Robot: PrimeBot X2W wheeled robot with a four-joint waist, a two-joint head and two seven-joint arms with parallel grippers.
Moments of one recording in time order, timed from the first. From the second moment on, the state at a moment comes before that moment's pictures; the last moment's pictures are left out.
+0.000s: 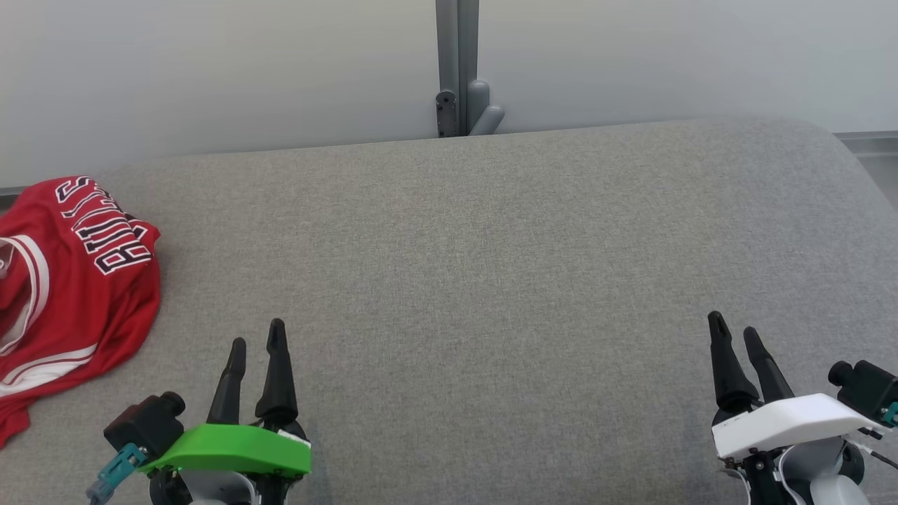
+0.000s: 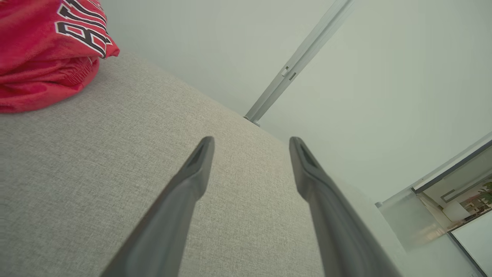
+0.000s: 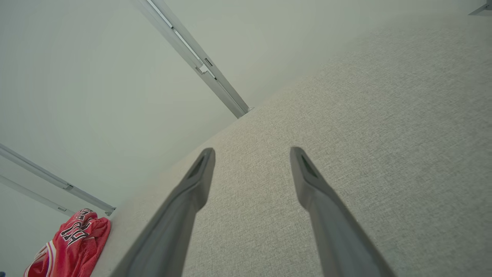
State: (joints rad) left arm -0.04 0.05 -0.14 0.17 -0.77 -0.03 -0.17; right arm 0.00 -0.03 -0.07 0.10 0.68 0.13 -0.03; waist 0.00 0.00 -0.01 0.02
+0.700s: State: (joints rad) left arm -0.03 0.05 -0.14 0.14 -0.55 0.01 -0.20; right arm 0.02 -0.04 -0.02 0.05 0.46 0.13 -0.12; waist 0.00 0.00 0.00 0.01
